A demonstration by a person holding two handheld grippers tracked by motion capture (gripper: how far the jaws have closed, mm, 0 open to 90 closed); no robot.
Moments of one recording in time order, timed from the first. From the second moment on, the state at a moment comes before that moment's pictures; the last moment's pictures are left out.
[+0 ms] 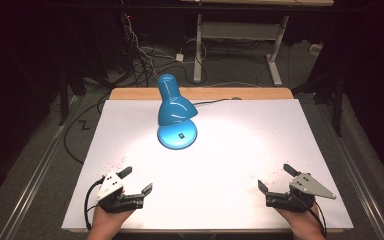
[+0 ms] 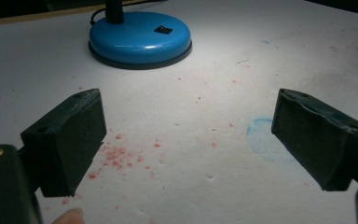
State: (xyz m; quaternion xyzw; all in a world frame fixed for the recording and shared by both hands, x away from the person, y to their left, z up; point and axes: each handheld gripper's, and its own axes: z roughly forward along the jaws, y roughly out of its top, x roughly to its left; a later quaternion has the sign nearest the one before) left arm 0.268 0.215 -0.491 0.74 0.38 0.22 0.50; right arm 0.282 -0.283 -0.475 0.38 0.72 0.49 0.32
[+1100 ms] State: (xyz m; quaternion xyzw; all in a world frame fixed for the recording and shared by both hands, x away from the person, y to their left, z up) left arm 0.274 0.214 -0.494 0.74 0.41 0.20 0.50; right arm 0.283 -0.282 -0.474 0.38 0.72 0.49 0.32
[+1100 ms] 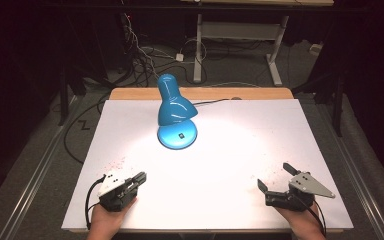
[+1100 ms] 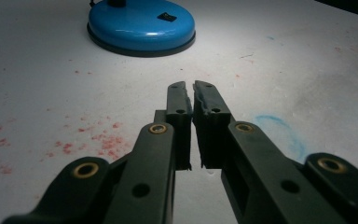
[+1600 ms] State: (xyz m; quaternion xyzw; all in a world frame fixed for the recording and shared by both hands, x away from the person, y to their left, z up) left arm 0.280 0.197 -0.493 0.75 0.40 0.18 0.49; right arm 0.286 -0.280 -0.474 0.37 0.72 0.48 0.32
